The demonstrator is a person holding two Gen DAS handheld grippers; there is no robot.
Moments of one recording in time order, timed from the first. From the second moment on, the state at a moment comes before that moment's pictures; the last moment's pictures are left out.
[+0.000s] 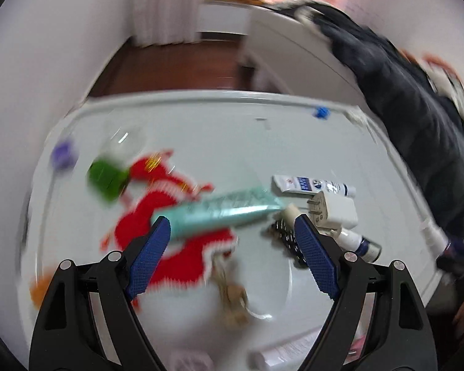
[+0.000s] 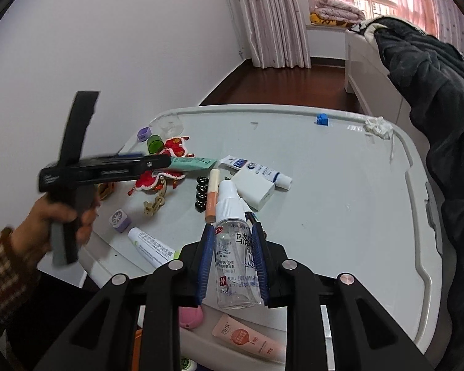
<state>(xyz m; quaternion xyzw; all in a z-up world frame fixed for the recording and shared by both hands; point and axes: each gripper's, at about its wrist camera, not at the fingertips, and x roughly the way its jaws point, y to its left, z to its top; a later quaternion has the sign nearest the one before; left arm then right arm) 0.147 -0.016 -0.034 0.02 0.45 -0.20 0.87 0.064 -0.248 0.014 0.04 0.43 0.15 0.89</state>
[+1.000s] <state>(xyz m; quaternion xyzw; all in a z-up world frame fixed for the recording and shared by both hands) 0.123 -0.022 0.007 0.10 0.46 -0.26 0.85 0.050 -0.236 0.039 0.04 0.40 0.18 0.90</state>
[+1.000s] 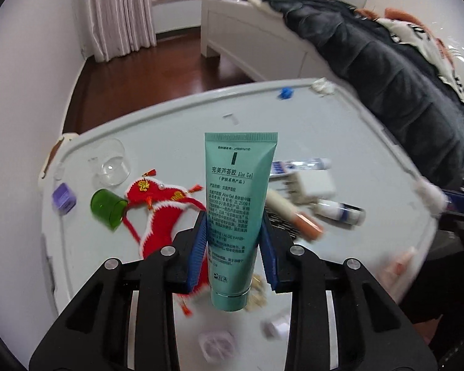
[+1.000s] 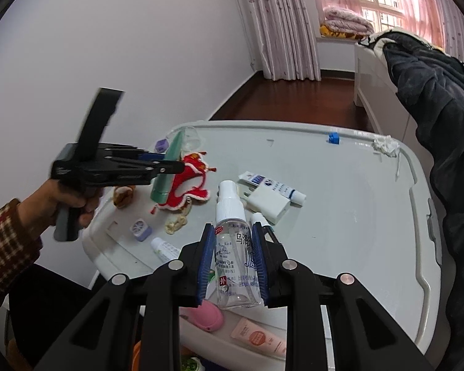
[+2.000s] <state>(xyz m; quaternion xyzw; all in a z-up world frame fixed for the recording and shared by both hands) -0.094 -0.034 -0.040 0.03 0.53 -0.33 0.78 -0.102 -0.227 -0.055 0.06 0.52 0.14 0.84</state>
